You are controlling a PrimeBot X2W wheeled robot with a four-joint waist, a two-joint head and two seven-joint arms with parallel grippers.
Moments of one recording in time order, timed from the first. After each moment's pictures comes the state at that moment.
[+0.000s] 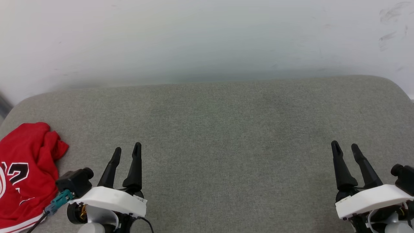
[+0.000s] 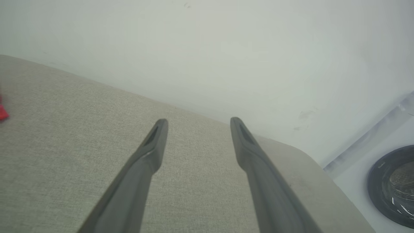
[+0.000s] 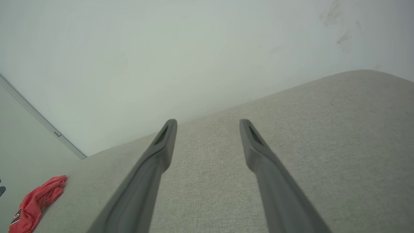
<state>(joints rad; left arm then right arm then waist) -0.09 0.08 -0.04 0.15 -0.59 -0.13 -0.14 -0.04 -0.10 -0.04 0.08 0.52 0.13 -0.04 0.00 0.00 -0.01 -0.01</state>
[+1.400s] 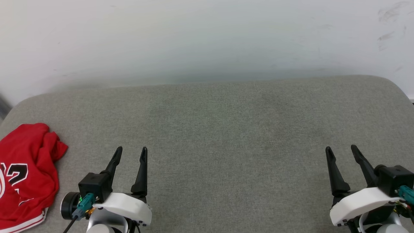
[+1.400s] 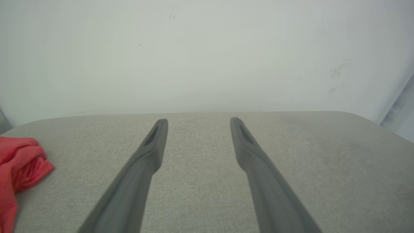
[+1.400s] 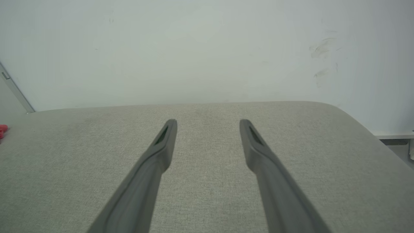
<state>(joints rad) -0.09 0.09 -0.05 0.18 -0.20 -0.12 -0.23 -0.02 -0.09 -0.04 0.06 0.16 0.13 -0.03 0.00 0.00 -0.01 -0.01</state>
